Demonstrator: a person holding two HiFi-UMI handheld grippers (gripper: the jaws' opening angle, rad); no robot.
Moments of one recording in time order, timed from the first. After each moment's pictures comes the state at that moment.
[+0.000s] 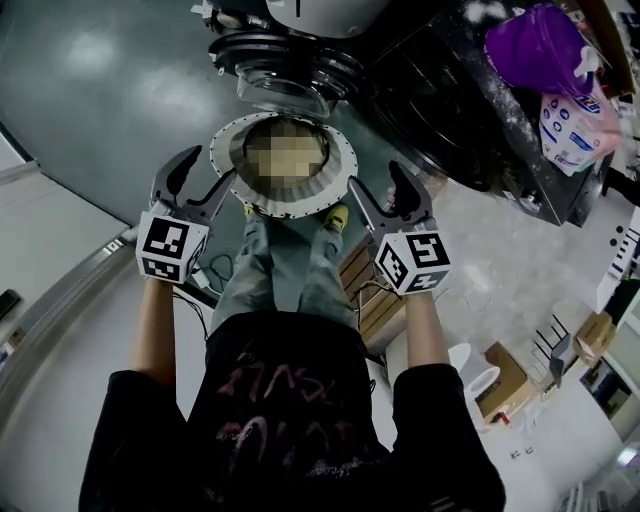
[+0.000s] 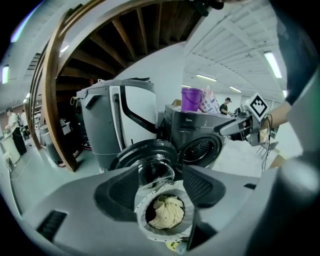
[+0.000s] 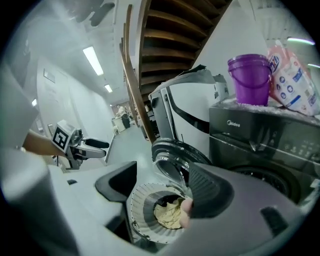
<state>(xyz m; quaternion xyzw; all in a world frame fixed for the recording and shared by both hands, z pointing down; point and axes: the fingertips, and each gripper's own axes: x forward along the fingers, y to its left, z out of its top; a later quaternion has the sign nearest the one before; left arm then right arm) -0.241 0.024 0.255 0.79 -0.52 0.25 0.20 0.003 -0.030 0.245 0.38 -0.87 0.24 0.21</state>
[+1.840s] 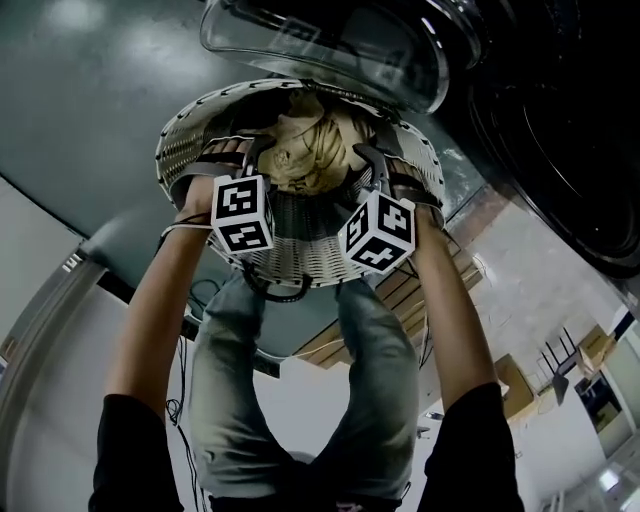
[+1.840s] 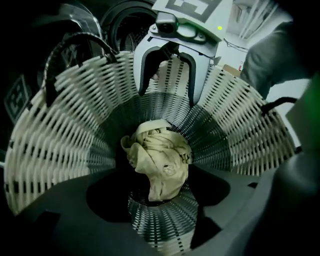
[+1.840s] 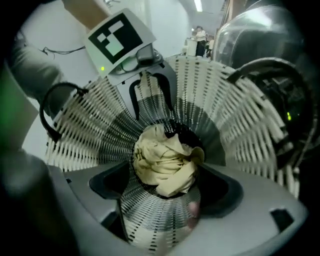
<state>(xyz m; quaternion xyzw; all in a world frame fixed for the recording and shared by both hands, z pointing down) -0.177 0.047 0.779 0.80 -0.13 0.58 0.10 -0.080 0.028 0.761 -0.02 -0.81 -0.01 0.58</state>
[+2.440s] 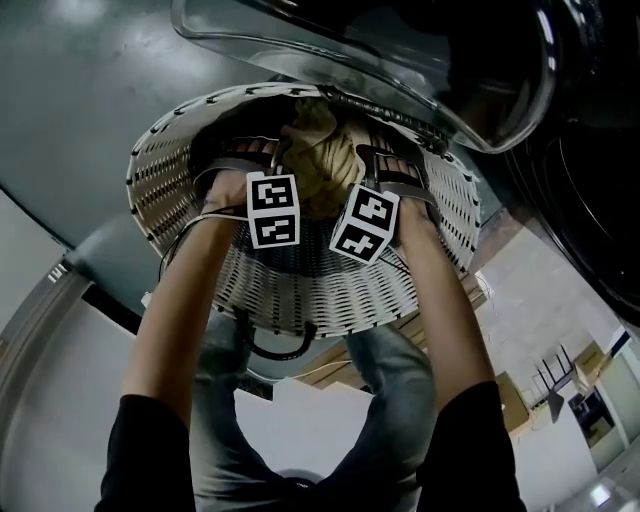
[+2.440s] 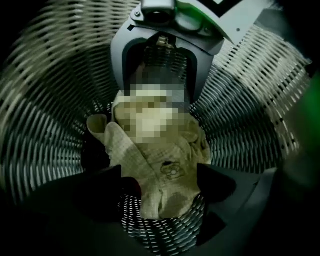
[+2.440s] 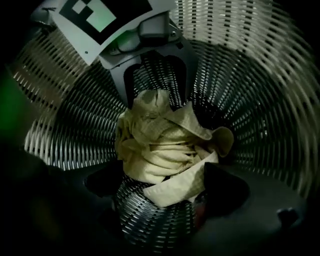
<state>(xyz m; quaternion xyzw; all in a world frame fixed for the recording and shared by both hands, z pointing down) -0.164 0.043 0.909 0.78 -0.09 0.61 0.11 -0.074 0.020 0.900 -0.08 -0.74 -0.05 0.66</state>
